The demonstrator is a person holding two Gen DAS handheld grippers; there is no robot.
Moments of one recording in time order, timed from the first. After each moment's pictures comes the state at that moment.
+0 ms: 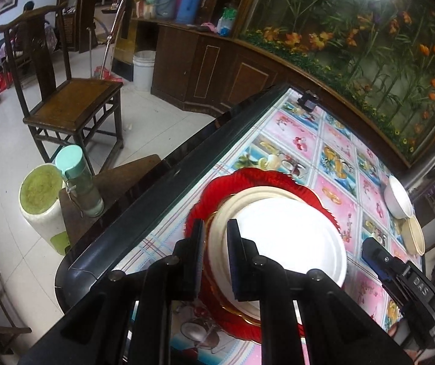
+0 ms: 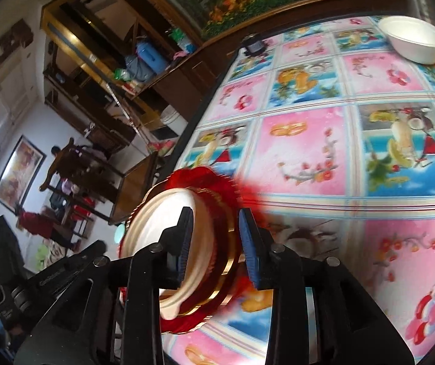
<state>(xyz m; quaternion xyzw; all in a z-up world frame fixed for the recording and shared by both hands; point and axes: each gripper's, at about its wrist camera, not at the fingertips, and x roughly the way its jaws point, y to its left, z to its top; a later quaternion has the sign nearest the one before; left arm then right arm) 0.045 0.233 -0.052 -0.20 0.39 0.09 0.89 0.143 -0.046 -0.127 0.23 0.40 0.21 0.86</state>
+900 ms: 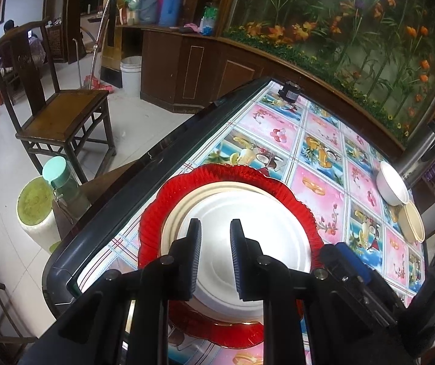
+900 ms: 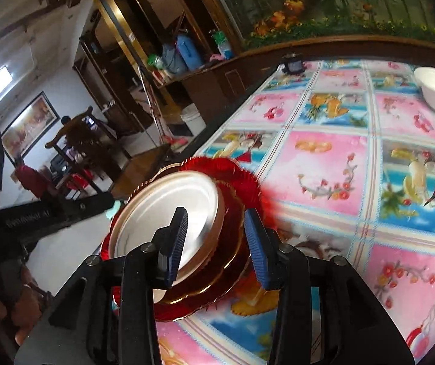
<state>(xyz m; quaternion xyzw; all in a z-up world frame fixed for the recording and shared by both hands) 0.056 0.195 -0.043 -0.17 0.40 0.08 0.90 0.118 -0.014 -0.128 0.11 0.33 0.28 0.89</state>
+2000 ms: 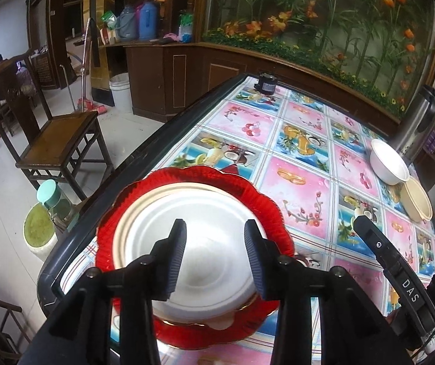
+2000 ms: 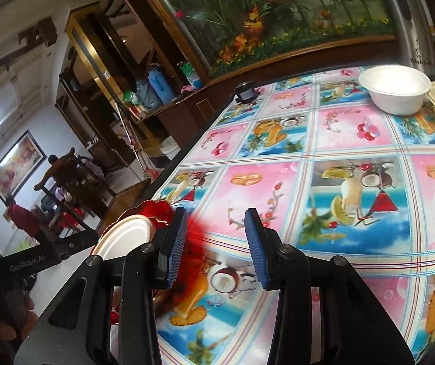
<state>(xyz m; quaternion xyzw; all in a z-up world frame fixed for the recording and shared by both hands) 0.064 0.132 -0.034 -0.10 0.40 0.07 0.91 0.133 -0.103 -0.124 0.19 0.31 0.23 0.91</state>
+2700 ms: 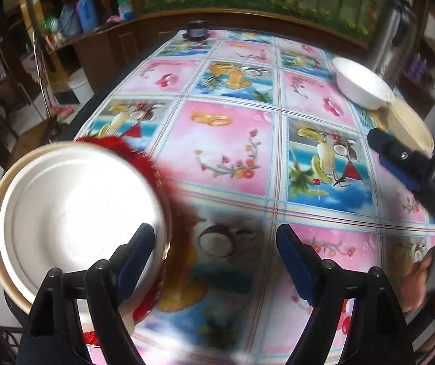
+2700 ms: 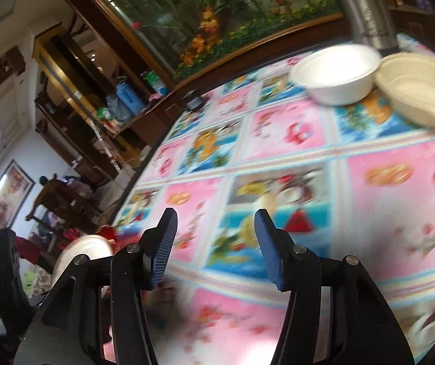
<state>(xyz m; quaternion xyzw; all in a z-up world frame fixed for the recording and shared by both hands) 0.105 0.012 -0.077 0.00 0.48 0.00 0.88 0.170 -0.212 -0.133 0.23 0.33 0.17 0.90</state>
